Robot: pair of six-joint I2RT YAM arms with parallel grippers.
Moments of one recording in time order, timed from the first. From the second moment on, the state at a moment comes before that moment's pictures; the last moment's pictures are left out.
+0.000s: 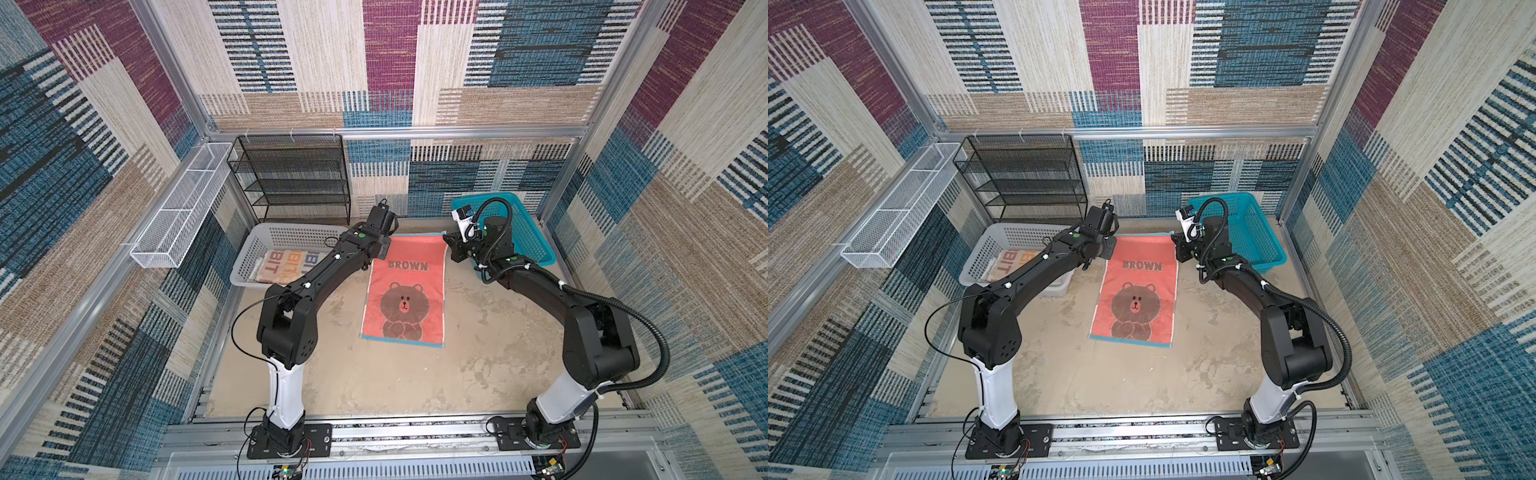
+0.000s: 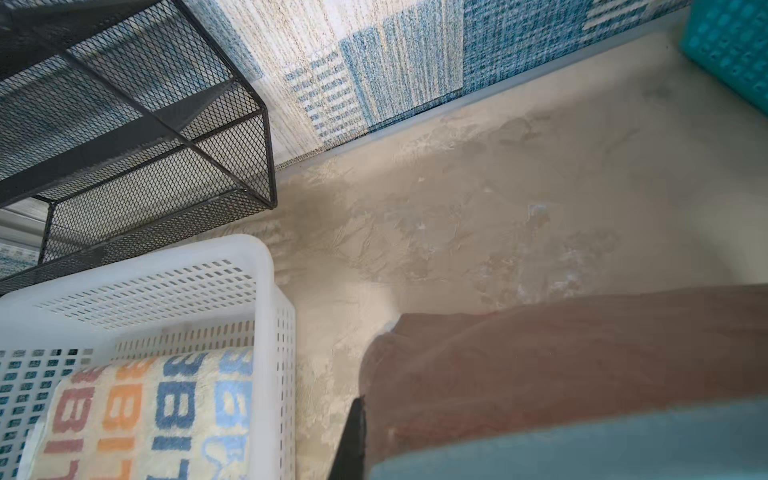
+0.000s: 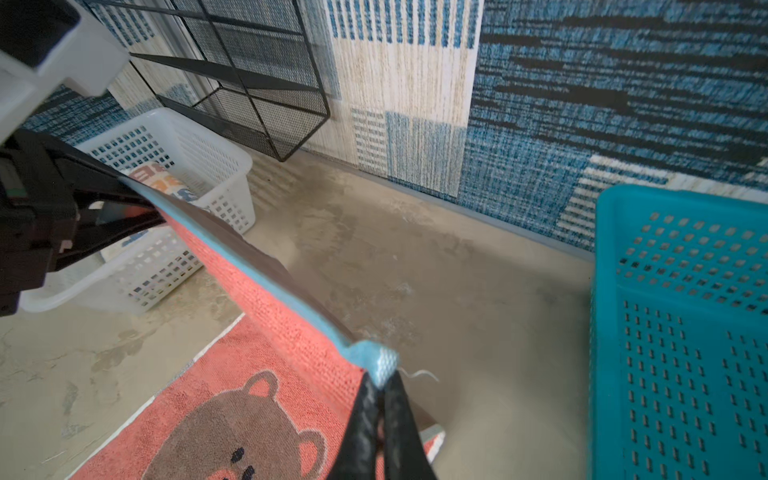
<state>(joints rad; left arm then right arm) -0.51 2.00 1.78 -0.61 -0.43 -0.03 0.24 1.69 1.18 0.09 -0.35 -0.03</state>
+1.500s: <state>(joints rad) -0.66 1.68 1.18 -0.59 -0.34 -0.20 0.31 1.24 0.50 0.06 -0.61 0.20</state>
